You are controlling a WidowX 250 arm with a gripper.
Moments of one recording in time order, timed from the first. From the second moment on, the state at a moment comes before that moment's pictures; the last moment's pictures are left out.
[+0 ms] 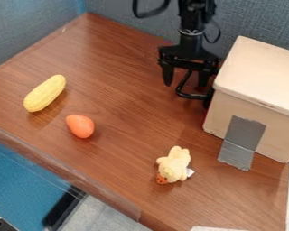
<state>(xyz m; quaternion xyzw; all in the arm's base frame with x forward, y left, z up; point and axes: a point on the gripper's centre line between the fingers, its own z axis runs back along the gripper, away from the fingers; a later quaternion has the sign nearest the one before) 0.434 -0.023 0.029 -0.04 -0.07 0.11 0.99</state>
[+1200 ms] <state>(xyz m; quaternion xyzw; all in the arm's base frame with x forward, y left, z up) 0.431 0.030 0.025 -0.05 -0.08 0.09 0.99</state>
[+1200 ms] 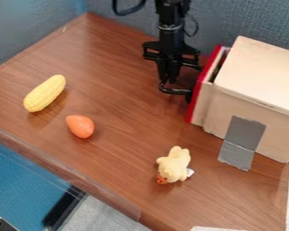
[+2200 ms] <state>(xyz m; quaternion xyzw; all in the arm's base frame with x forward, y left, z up) 0.416 0.096 0.026 -0.04 -0.08 0.13 0.99</state>
